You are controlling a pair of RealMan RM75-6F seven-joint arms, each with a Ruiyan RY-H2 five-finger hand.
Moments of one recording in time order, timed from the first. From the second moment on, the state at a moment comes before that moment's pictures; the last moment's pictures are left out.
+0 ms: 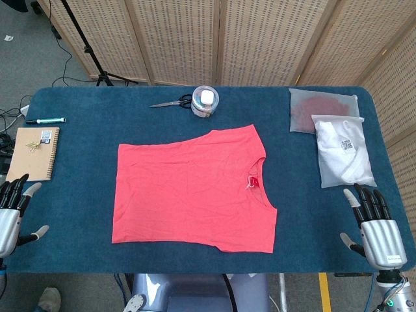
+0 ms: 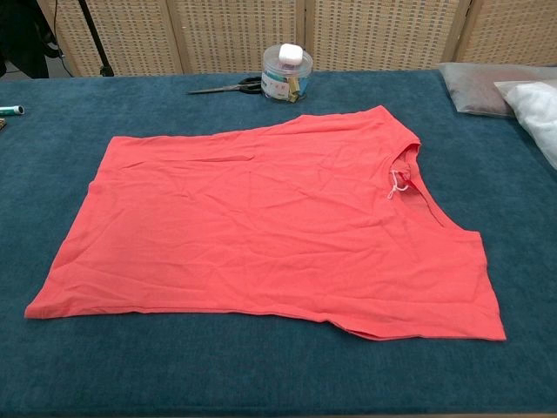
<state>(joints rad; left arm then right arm) -0.08 -1.14 -0.03 -1.58 1.55 1.55 0.03 0.06 -1.17 0.04 -1.59 -1.64 1.60 -0.10</state>
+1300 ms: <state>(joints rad) -0.09 -1.14 -0.04 -1.61 1.51 1.51 0.04 0.25 -1.49 -0.05 -1.53 -1.75 1.16 -0.46</state>
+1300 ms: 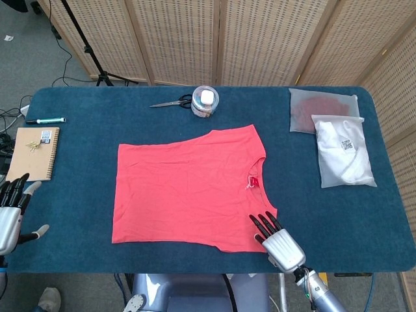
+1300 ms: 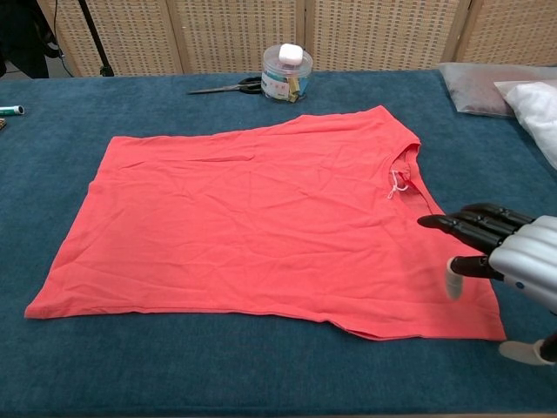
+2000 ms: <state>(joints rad) -0.09 -1.14 -0.04 -1.61 1.51 1.49 0.03 0.28 -1.54 -0.05 -1.48 -1.72 1.16 -0.54</state>
